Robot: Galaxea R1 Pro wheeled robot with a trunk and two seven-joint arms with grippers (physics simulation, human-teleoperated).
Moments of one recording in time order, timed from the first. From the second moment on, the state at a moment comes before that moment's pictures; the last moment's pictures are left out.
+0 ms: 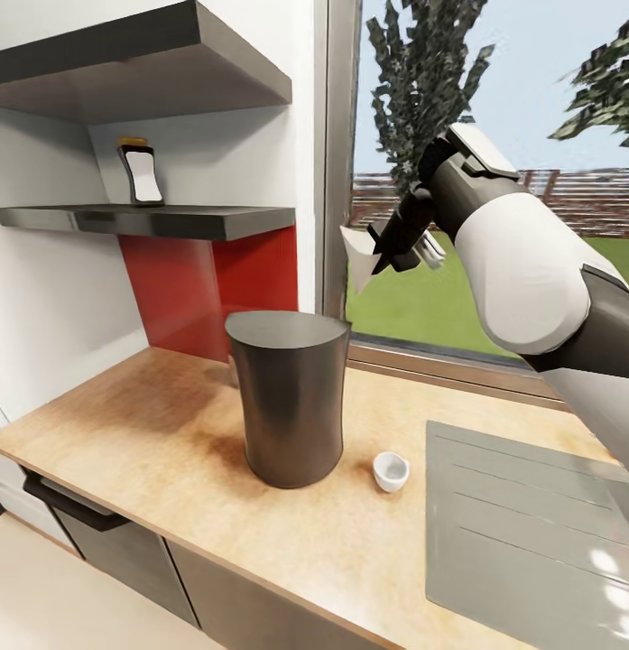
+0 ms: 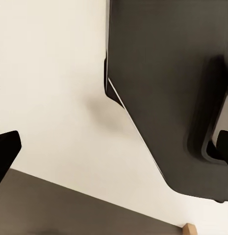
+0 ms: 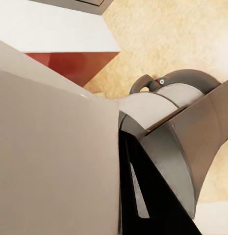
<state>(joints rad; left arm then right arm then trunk) 0.09 -0.01 0.02 -0.08 0.02 -0.04 0.10 -1.90 0.17 -0.37 -0.30 -1.35 0.43 -1.43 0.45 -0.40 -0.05</state>
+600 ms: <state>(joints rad) 0.10 0.02 0.02 -0.08 0.02 -0.04 0.11 -1.88 0.17 -0.38 -0.29 -1.36 0.44 -1.42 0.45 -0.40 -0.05</state>
